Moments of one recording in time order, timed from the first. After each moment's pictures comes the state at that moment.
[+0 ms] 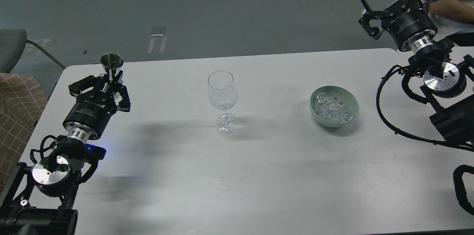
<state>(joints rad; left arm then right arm) -0.08 0.20 -1.58 -1.38 -0.07 -0.11 0.20 0.76 -0.32 1.10 0.69 -0.04 0.36 0.12</state>
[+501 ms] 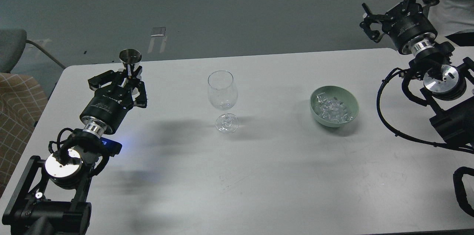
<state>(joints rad) -0.13 0.12 -1.57 -1.40 -0.07 -0.09 0.24 0.75 -0.32 1.09 0.69 -0.04 0.36 0.12</state>
